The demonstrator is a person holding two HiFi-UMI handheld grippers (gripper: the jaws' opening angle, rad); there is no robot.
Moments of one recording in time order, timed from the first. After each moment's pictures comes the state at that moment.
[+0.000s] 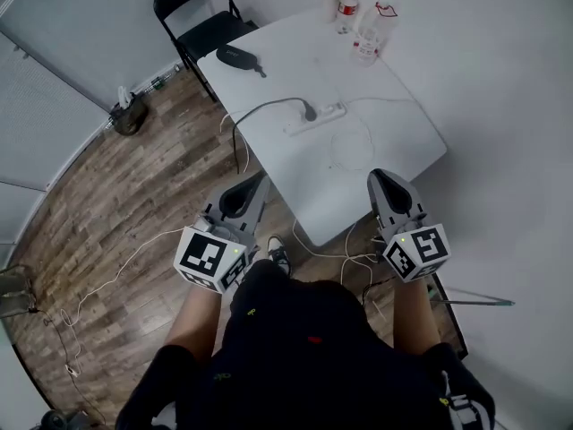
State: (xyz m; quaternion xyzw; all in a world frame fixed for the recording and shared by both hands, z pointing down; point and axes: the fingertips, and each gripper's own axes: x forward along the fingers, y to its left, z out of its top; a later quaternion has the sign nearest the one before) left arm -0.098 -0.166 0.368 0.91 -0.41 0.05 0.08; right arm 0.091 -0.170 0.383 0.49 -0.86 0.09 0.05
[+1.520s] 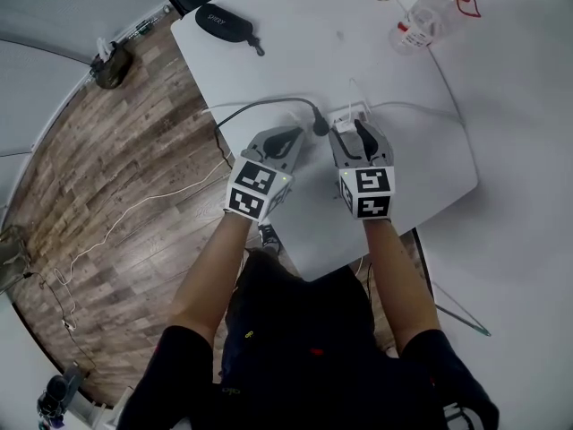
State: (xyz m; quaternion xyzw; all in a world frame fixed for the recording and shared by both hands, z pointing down) left arm -0.024 -0.406 0.632 0.88 -0.38 0.17 0.21; right arm 0.056 -0.427 0.642 0.49 -0.82 0.14 0.25
